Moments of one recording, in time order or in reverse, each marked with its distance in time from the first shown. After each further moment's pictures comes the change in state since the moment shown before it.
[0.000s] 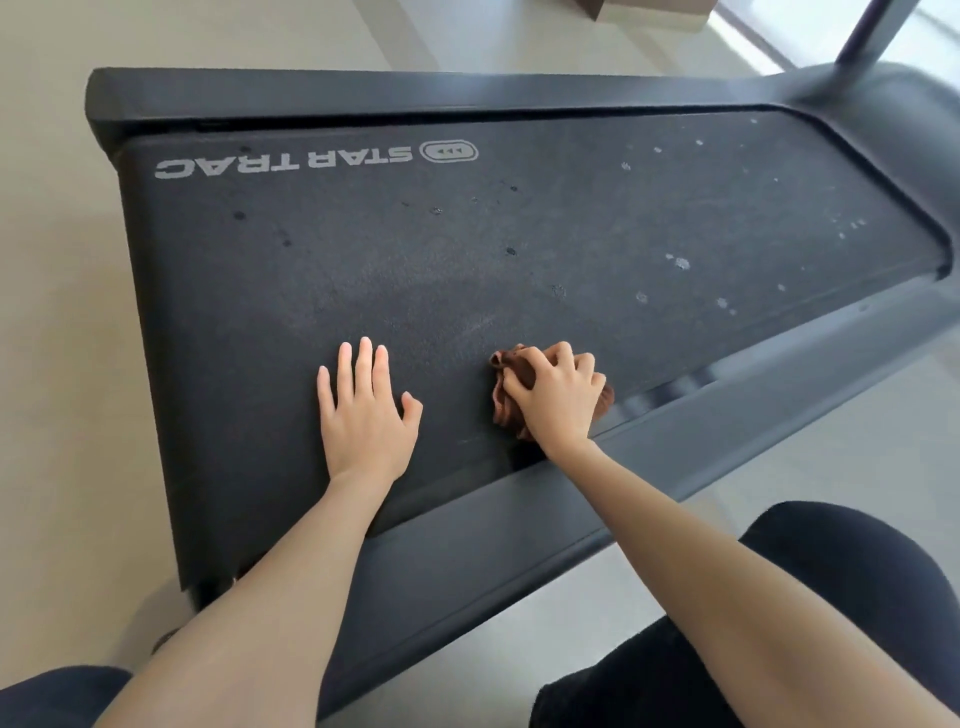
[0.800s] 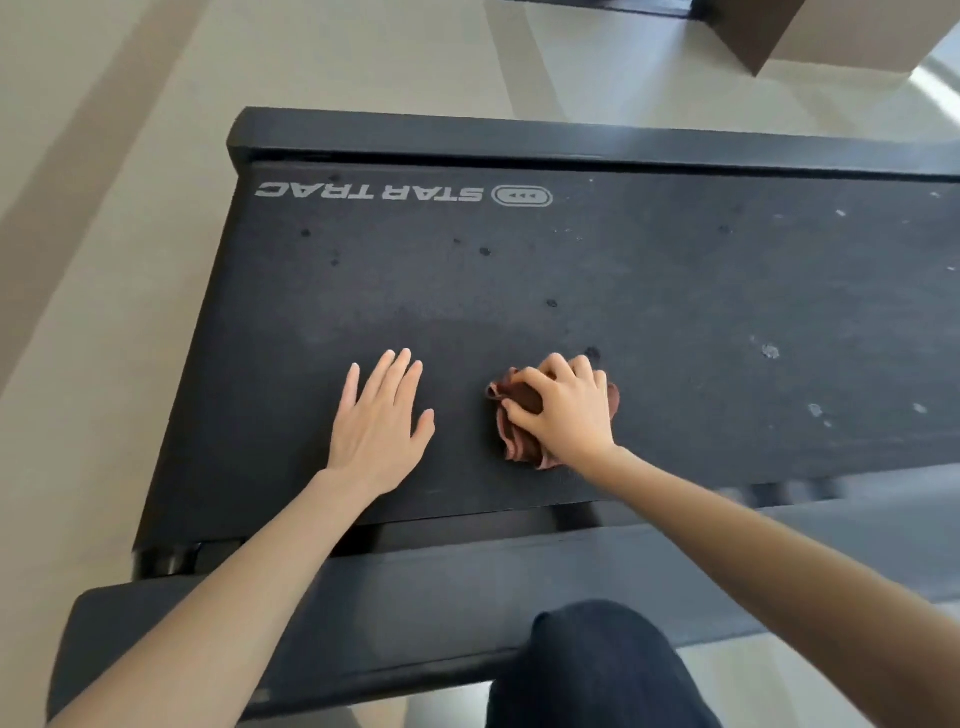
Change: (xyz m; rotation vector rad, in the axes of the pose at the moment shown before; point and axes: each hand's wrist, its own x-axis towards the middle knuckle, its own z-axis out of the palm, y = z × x) left_hand 0.023 0.046 -0.011 0.101 0.023 0.008; right_hand 0.087 0.042 0.007 0.123 -0.119 -0.597
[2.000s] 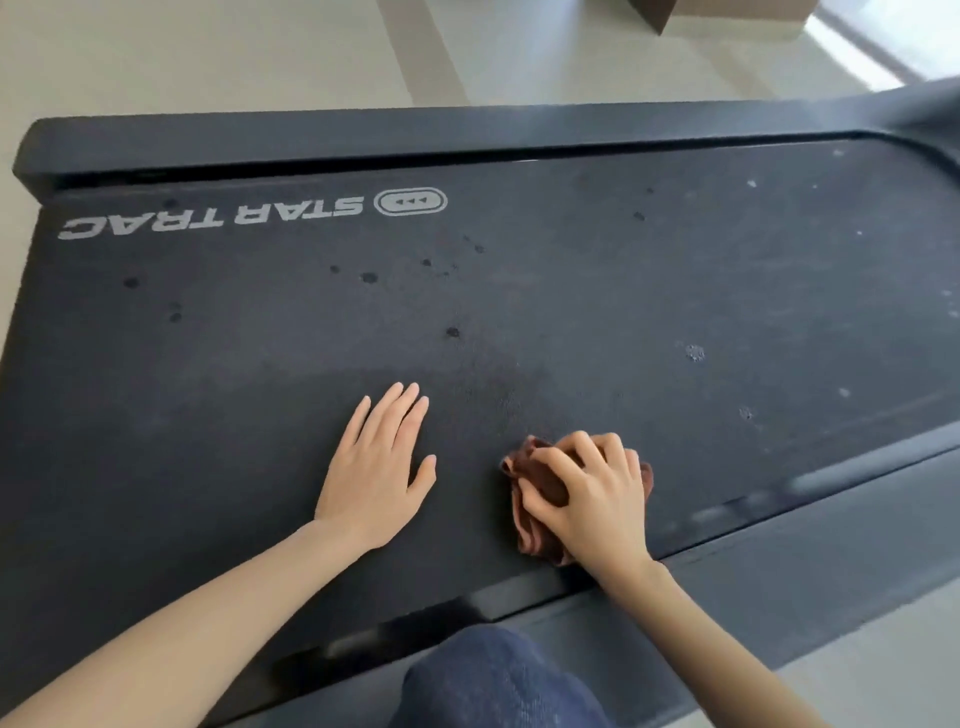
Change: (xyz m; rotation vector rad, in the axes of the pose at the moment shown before) left_hand 0.067 0.075 0.039 -0.013 -0.113 0.276; right_hand -0.059 0.083 -0.008 0.003 0.256 0.156
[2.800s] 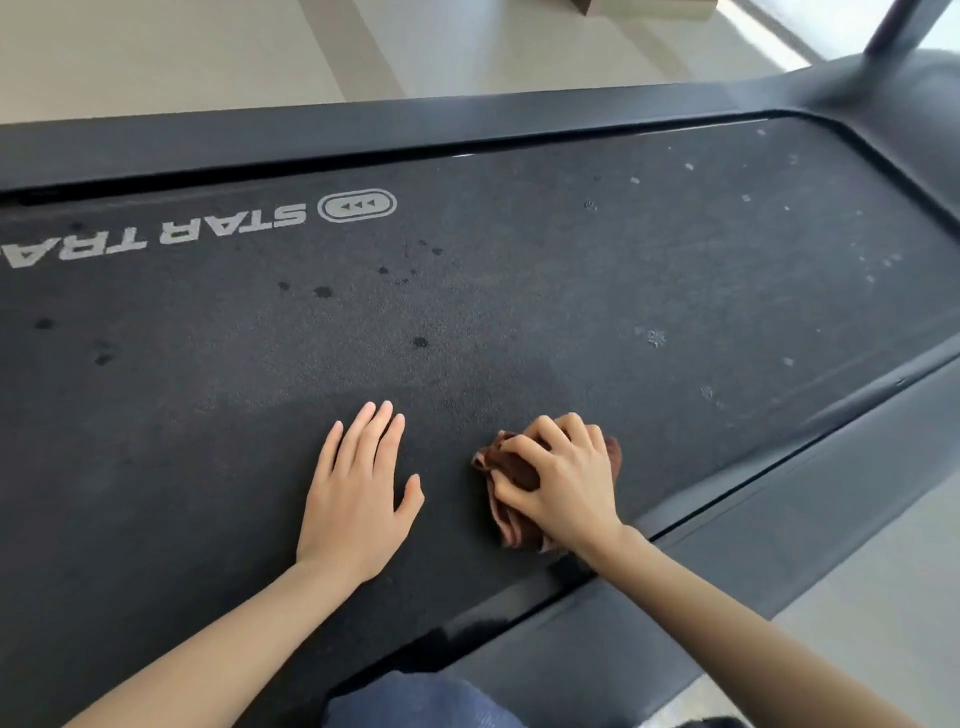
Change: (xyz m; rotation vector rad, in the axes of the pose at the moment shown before) left_hand 0.002 -0.002 -0.001 -0.043 -0.017 0.007; right_hand 0.022 -0.007 0.009 -0.060 -0.046 -0.018
